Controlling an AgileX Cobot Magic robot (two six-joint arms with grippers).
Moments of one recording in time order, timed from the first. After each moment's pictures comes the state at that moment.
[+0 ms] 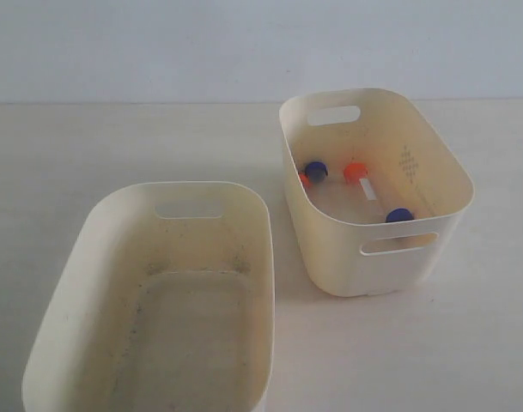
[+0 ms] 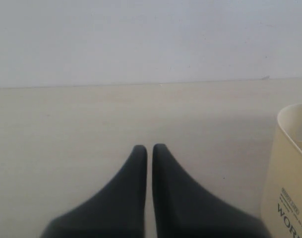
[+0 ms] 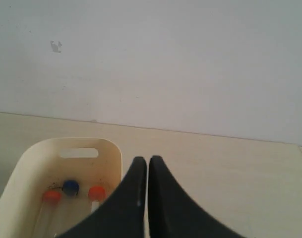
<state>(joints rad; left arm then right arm) -0.03 0.00 0.00 -0.04 0.23 0.04 0.04 0.74 -0.91 -0.07 0.54 0.05</state>
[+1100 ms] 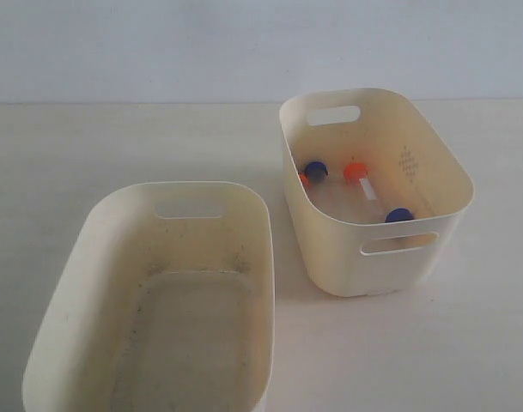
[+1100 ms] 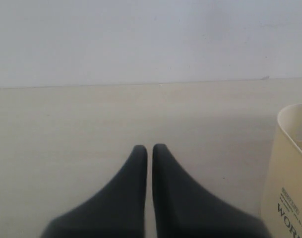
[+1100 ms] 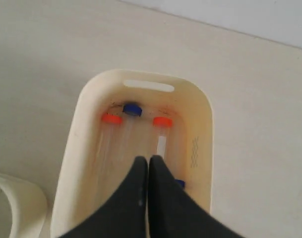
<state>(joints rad) -0.03 0.00 0.00 -0.04 0.23 0.04 0.34 1.60 -1.76 -0.11 1.18 0.16</state>
